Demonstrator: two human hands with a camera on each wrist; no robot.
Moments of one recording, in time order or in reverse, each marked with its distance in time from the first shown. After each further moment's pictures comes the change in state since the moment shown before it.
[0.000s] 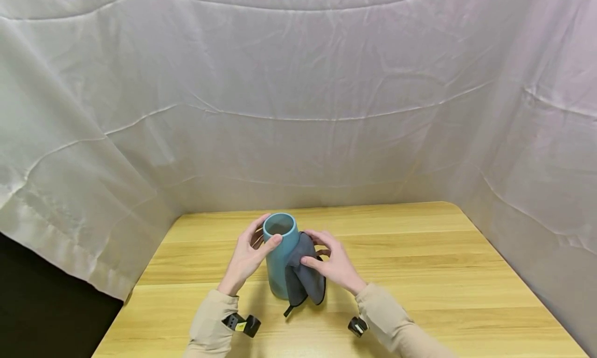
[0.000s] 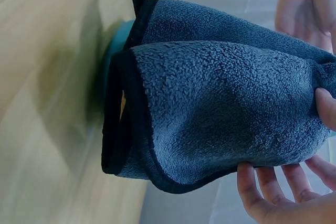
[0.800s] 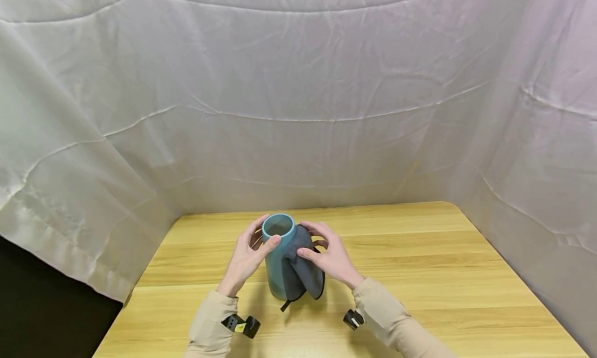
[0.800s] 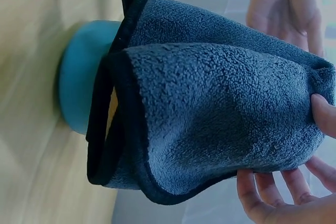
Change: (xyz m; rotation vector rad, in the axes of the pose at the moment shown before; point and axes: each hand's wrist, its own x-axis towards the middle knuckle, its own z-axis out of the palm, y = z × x) left_hand -0.001 0.001 0.001 0.003 0.008 -0.009; right_hand 0.008 -0.018 -0.002 0.026 0.030 -0.049
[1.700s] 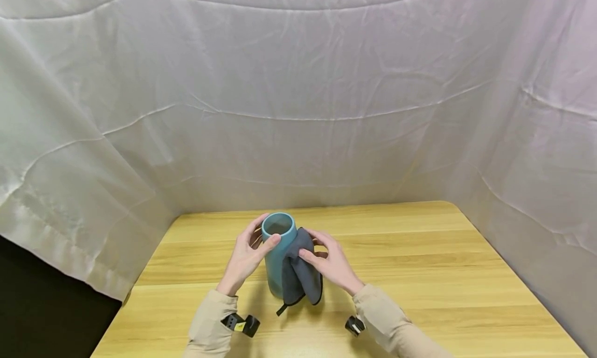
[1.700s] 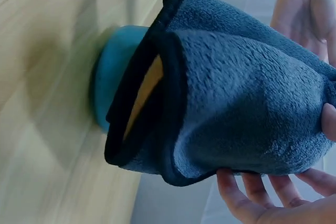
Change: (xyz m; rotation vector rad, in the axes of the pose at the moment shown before) left_hand 0.000 0.000 -0.001 -0.001 -0.006 0.012; right_hand -0.008 0.012 0.007 -0.024 0.011 0.107
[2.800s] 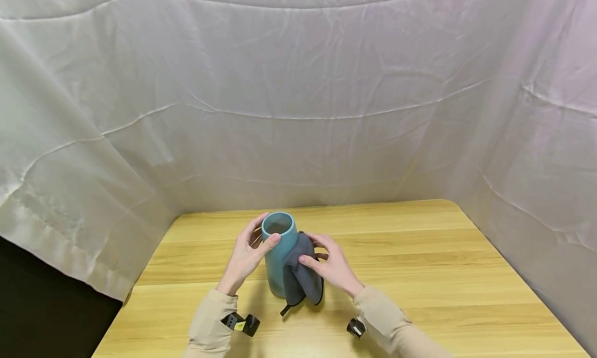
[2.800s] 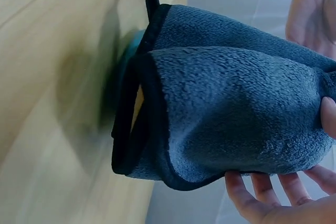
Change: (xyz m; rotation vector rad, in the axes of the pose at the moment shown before) left_hand 0.001 0.000 0.000 -0.001 -0.003 0.003; right_hand -0.005 0.012 0.002 0.018 -0.010 -0.014
